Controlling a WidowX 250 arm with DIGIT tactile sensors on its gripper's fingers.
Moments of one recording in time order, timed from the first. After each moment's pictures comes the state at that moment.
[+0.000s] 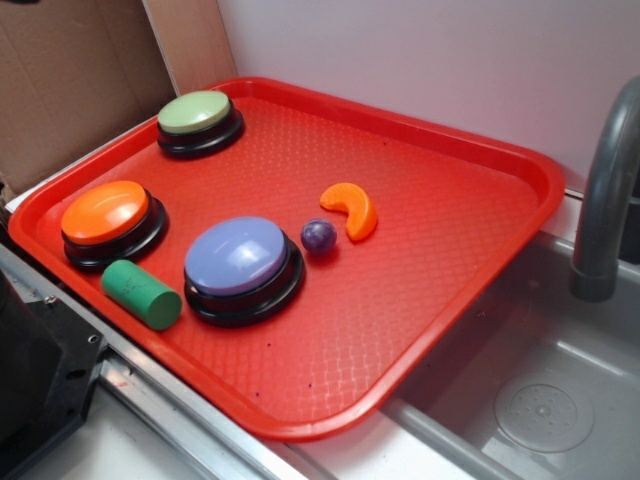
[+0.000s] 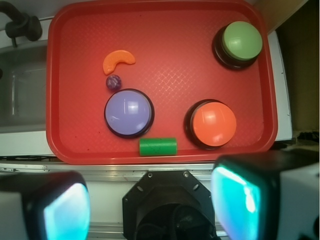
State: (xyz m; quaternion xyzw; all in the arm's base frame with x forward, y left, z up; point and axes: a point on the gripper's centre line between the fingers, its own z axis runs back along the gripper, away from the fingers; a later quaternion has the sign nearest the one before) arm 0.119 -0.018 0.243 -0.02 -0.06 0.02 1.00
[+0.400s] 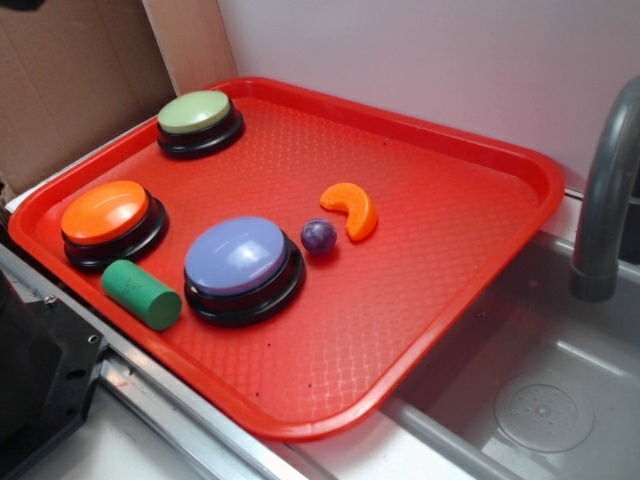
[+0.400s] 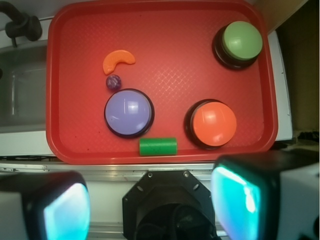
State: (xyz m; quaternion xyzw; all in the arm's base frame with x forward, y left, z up) arm 0.118 -0.019 0.239 -0.02 -0.05 0.02 1.00
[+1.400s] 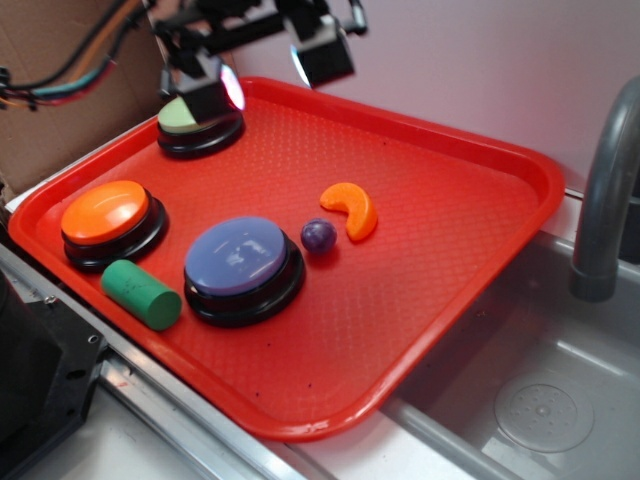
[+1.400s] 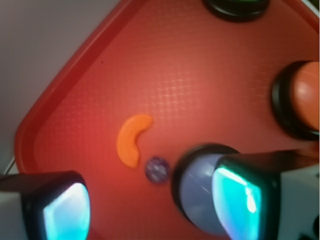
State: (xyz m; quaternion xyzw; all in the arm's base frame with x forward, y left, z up) arm 0.248 -0.058 0.129 -0.07 -0.10 0.42 0.90
